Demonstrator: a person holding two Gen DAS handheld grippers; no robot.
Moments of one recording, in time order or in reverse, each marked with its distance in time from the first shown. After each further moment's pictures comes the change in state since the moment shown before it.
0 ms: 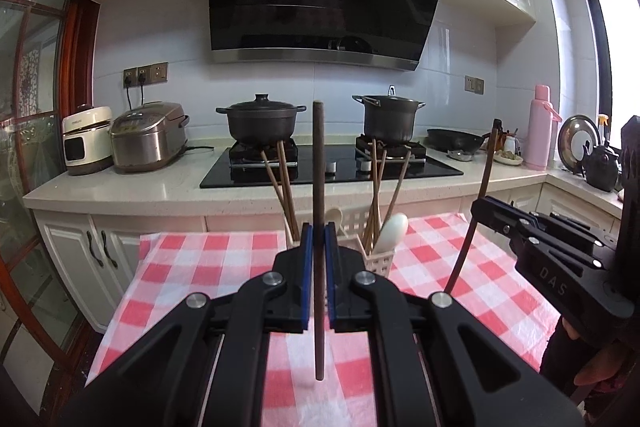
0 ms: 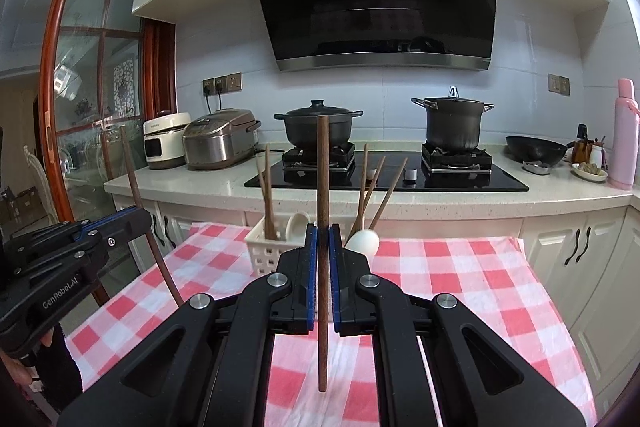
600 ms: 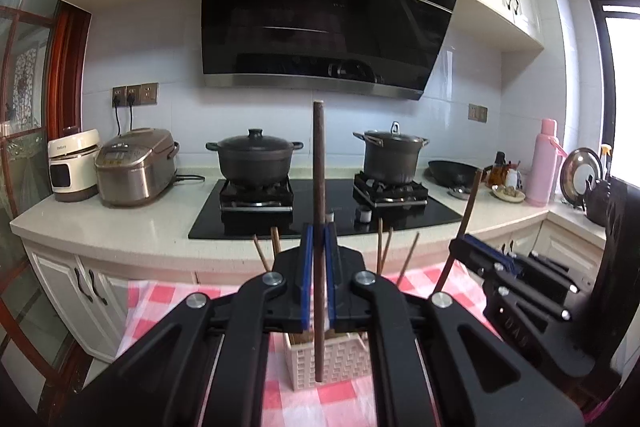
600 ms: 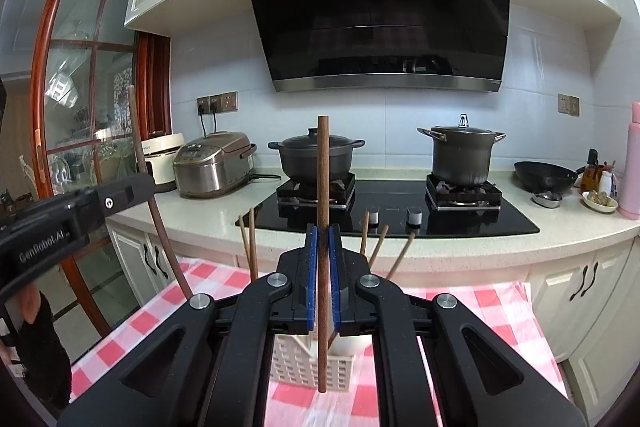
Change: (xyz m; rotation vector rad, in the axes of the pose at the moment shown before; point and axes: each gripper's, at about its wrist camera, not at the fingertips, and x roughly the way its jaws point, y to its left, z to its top) left arm 0.054 0.009 0.112 -0.035 -0.048 -0.016; right arm 0.054 -0.006 0.073 -0.010 -0.043 0.005
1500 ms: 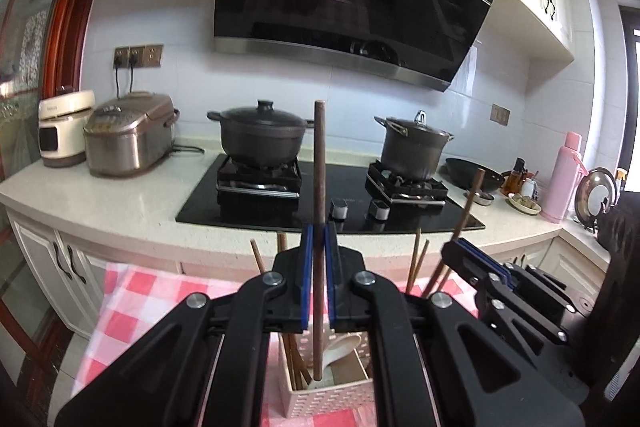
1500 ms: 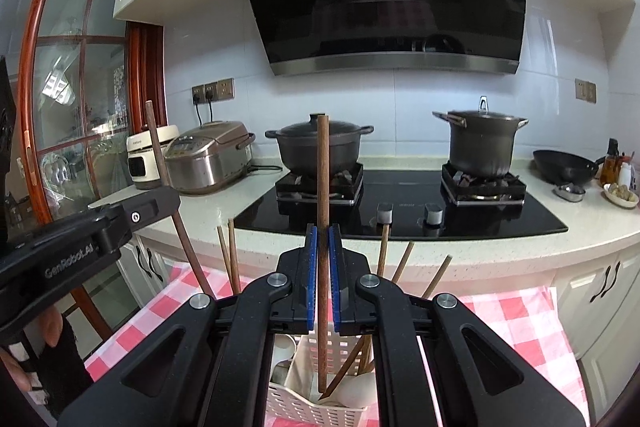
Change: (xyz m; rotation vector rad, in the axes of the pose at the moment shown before) left arm 0.098 0.028 -0.006 -0.102 0.082 0.004; right arm 0.086 -0.004 0.001 0.005 0.063 0.022
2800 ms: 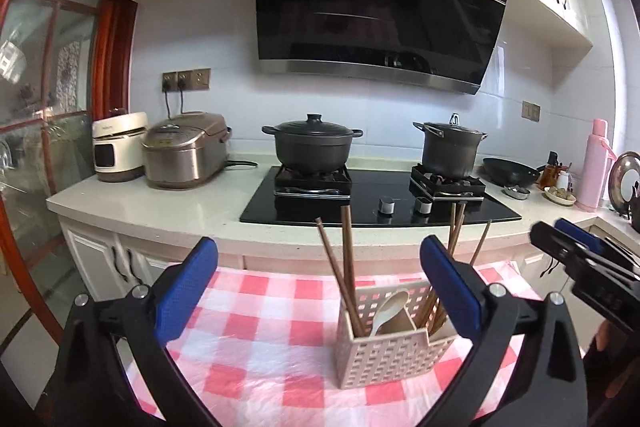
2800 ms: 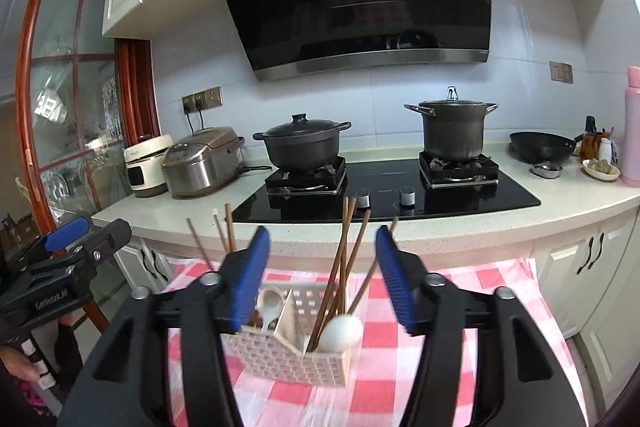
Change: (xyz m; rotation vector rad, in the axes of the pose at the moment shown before) left arm -0.081 0.014 -0.043 0.060 -0.080 0.190; right arm -0.090 -0.024 -0.025 0.073 -0.022 -0.028
